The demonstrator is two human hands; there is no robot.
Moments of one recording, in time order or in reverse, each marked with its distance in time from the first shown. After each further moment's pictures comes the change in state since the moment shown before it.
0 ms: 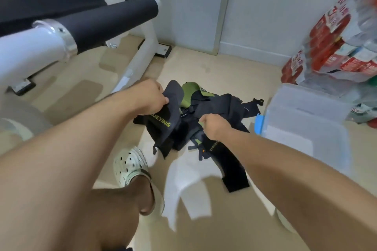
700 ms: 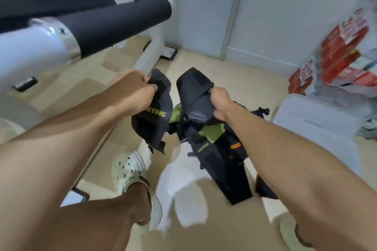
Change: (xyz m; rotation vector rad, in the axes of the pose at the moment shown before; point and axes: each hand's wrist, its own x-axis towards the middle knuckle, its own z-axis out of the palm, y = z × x) left_hand 0.026 -0.036 -0.010 -0.195 0.294 -0.030; right_hand 0.039 -0.055 -0.071 1.303 0.190 0.227
